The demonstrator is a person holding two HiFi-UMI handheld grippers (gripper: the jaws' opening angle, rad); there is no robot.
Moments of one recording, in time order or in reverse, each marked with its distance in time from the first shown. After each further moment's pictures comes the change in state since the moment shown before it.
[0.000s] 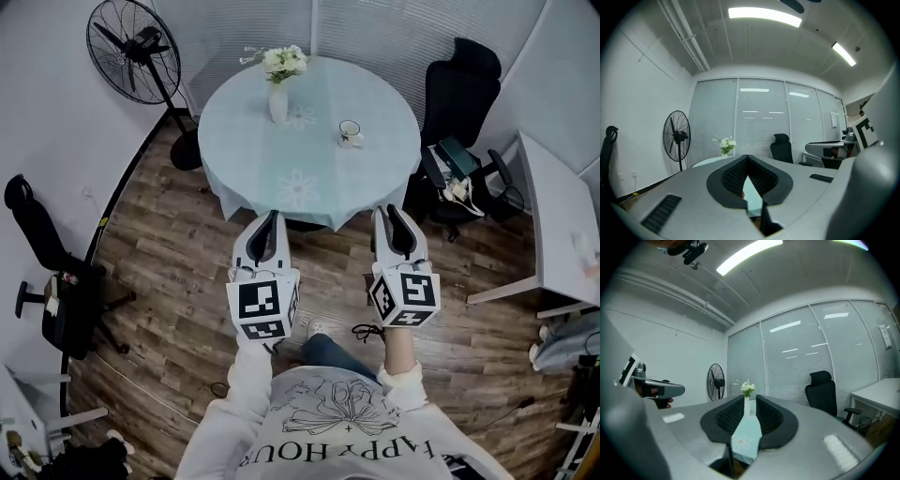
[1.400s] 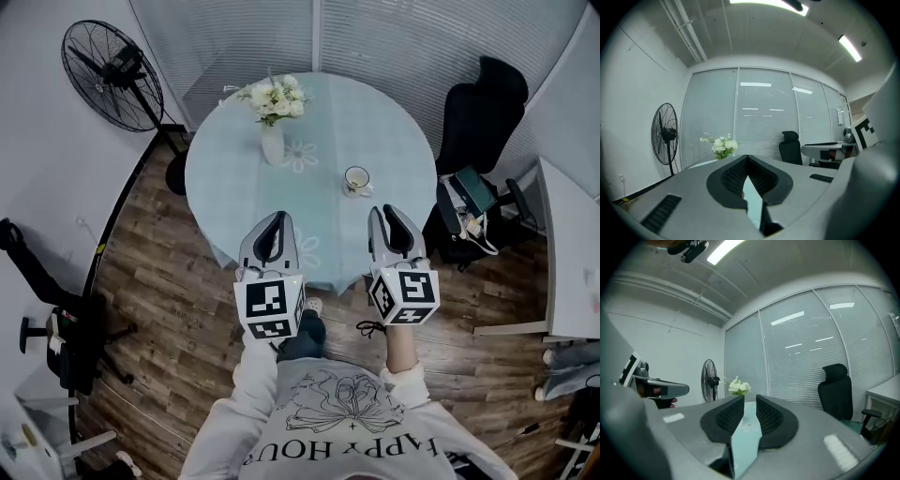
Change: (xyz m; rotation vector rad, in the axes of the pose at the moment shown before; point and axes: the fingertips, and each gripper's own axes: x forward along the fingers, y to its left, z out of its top) left arm 0.234 0.039 0.009 0.003 0.023 -0.009; right arm 0.228 -0.070 -0.020 0.012 0.032 0.043
